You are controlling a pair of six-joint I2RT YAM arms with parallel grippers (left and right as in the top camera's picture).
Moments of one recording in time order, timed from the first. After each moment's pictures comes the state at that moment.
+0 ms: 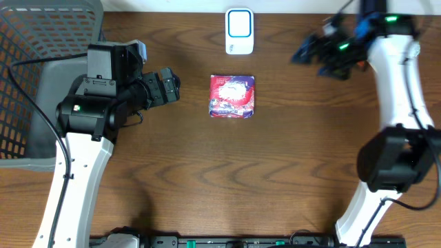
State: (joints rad) left arm -0.12 1.33 1.38 -0.92 0.23 -0.38; right arm -0.01 2.07 1.98 -1.27 -0.57 0.13
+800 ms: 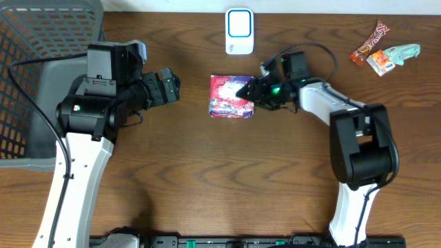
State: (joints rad) left arm -0.12 1.33 1.38 -0.92 0.23 -0.38; right arm 0.24 2.13 1.31 -0.25 -0.75 0.53
